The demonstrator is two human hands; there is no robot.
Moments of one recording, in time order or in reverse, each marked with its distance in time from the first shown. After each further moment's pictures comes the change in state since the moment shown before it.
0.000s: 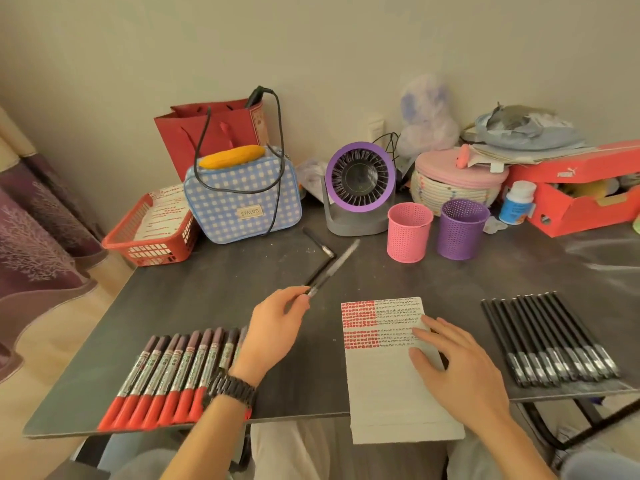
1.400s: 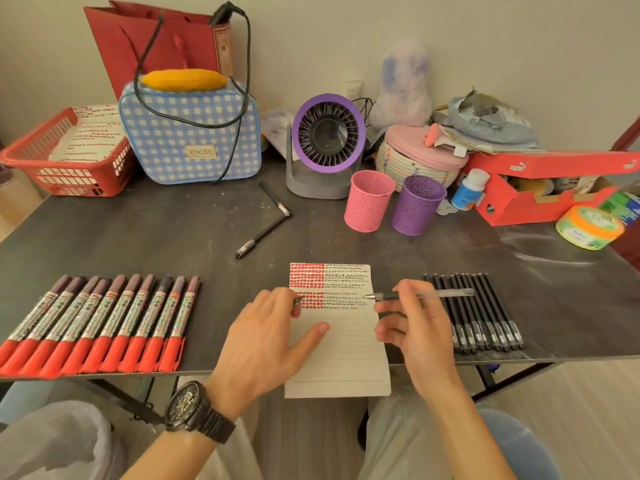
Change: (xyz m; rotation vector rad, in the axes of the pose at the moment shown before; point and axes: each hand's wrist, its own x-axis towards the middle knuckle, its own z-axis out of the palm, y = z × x) left_hand -0.068 0.006 0.065 0.351 0.029 0.392; right_hand -0.001 -0.033 -0.044 1.094 0.022 0.322
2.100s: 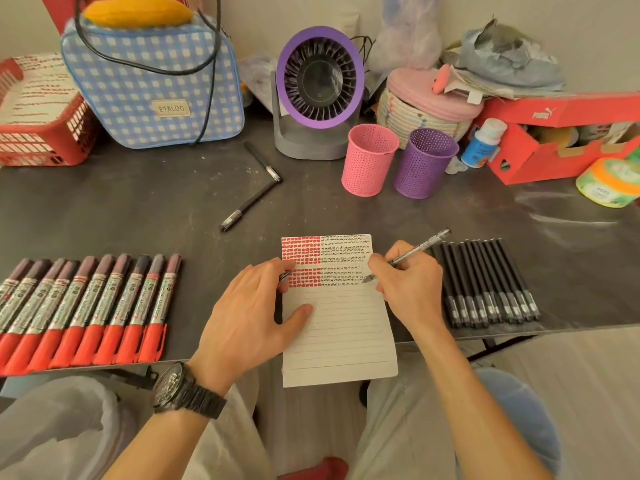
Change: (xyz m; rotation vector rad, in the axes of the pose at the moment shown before) left_hand 0.007 -0.023 0.014 -0.074 -0.155 -0.085; right_hand 0.056 0.037 0.001 -0.594 0.131 -0.157
